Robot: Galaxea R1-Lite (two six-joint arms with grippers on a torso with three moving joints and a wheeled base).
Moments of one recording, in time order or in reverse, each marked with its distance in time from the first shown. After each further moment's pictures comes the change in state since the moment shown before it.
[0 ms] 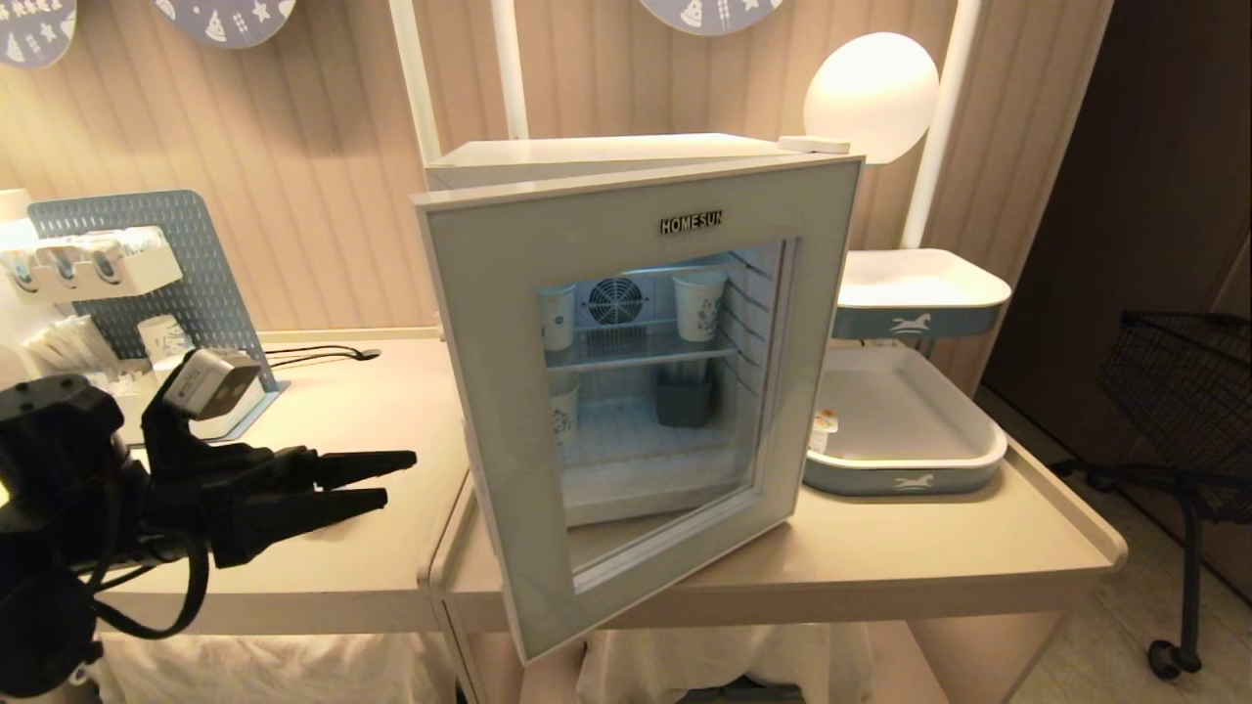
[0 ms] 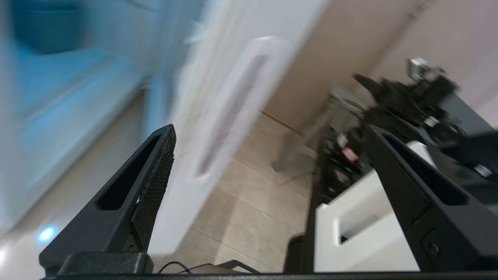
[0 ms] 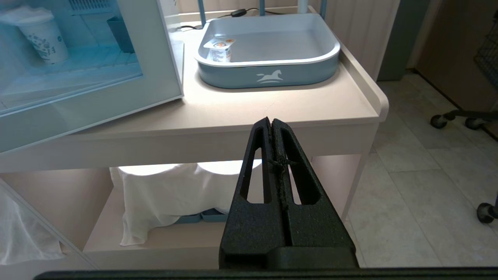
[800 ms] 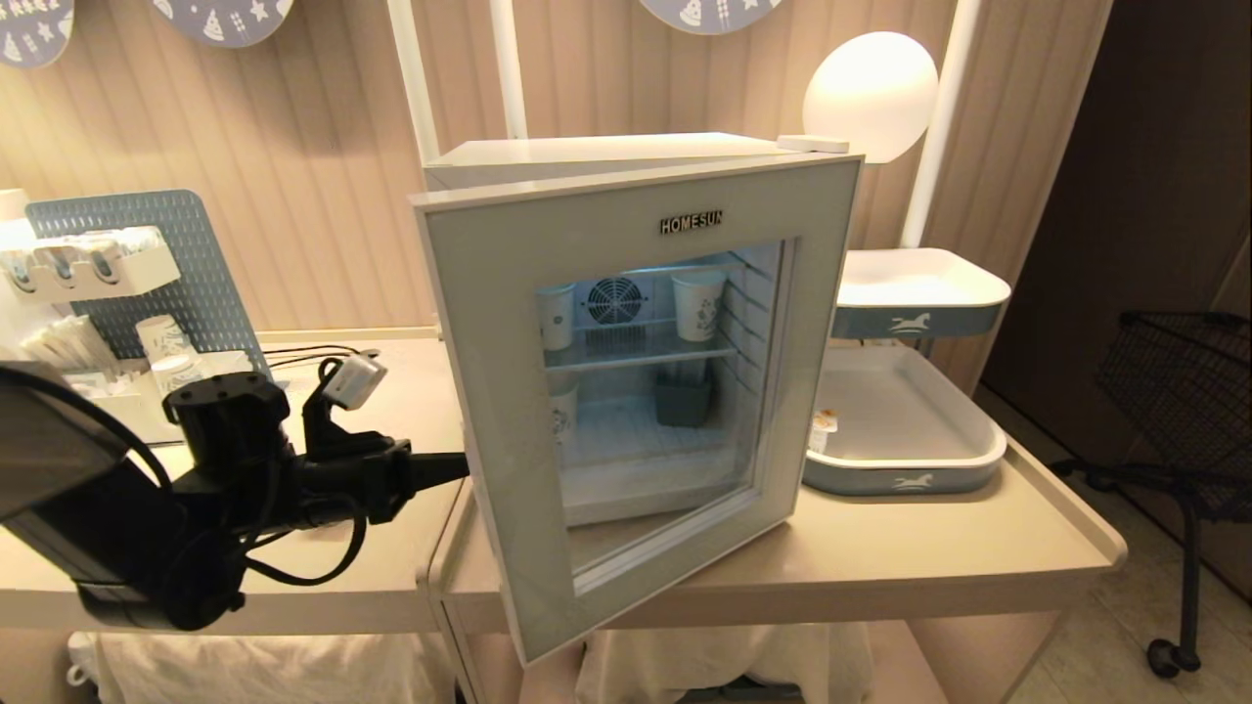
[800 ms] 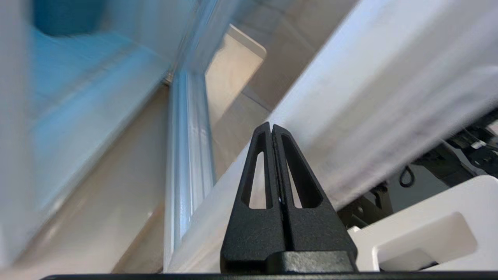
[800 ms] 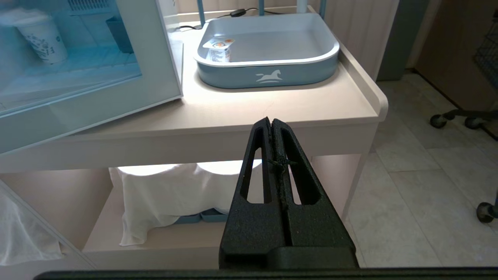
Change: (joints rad) left arm -0.195 0.250 -0.177 0.006 0.191 0.005; right arm 0.000 0.000 0.000 0.000 0.000 0.000
